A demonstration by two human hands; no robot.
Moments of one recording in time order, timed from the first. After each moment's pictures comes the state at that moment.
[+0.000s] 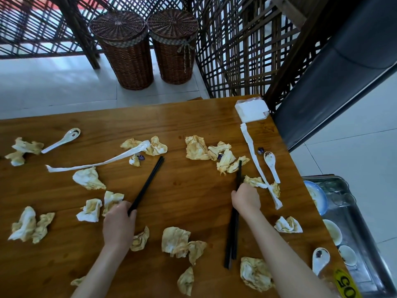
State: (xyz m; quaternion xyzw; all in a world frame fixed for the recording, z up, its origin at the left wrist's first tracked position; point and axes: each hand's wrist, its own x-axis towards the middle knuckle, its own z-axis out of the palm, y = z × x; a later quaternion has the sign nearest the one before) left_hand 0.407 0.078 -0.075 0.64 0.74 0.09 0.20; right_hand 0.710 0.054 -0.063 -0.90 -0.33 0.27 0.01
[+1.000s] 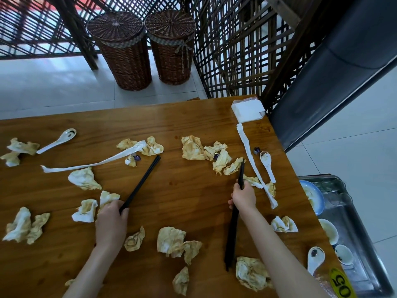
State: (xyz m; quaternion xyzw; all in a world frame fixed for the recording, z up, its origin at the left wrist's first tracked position) left_hand 0.403 0.081 -0.070 0.63 0.74 0.12 0.21; right_hand 0.715 0.051 -0.068 -0.85 -0.11 0.41 0.31
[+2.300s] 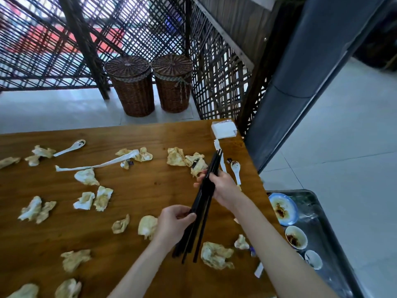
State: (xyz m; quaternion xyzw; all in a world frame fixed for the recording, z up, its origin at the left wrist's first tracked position) left_hand 0.565 -0.038 0.048 0.57 0.60 0.21 0.52; right_hand 0.729 0.000 0.072 -0.58 -0.20 0.64 0.47
